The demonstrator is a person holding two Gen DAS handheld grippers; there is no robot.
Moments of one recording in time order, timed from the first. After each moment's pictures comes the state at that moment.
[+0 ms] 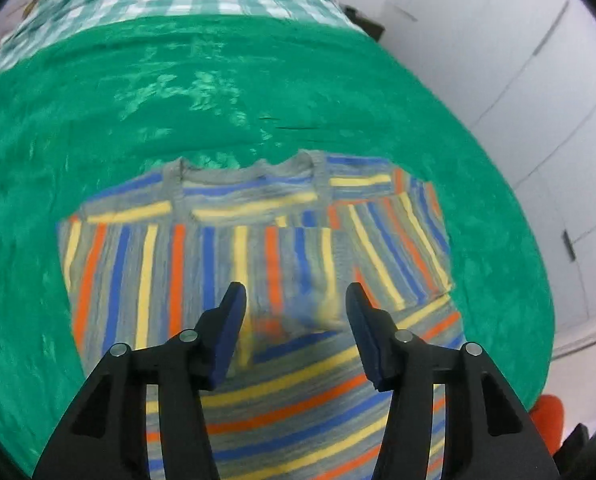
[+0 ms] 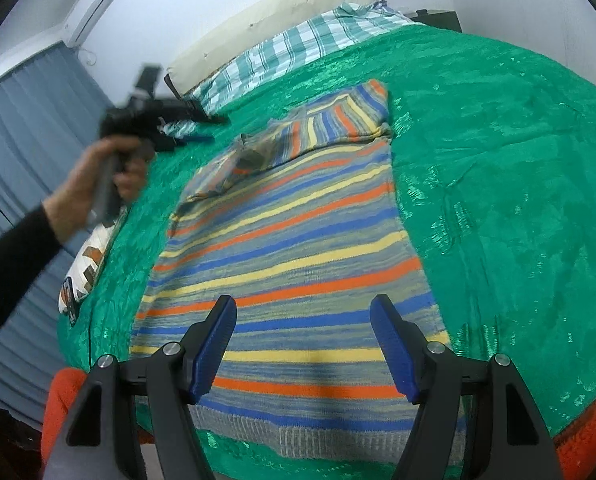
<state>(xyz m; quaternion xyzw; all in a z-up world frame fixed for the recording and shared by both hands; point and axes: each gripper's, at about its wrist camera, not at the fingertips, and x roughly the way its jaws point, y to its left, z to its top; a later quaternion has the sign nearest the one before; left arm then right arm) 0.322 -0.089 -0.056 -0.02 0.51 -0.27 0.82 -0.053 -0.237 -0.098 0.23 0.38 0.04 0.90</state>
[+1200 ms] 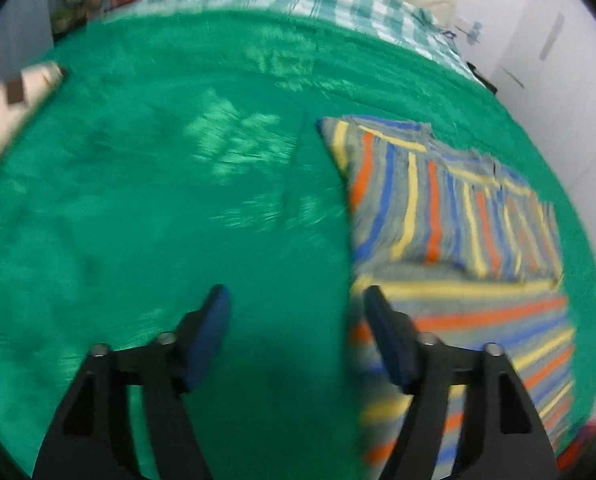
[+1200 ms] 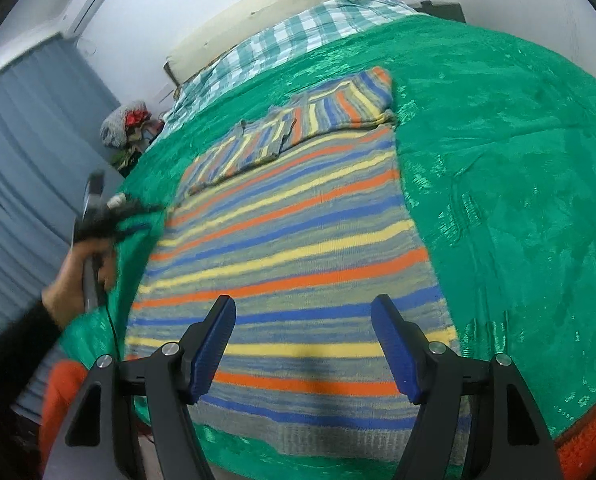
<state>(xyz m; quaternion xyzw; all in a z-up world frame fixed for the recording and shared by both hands) 0.239 0.105 -0.110 -0.04 0.47 -0.08 0.88 -0.042 -0.236 -0.102 0.23 0.40 0.04 0.88</state>
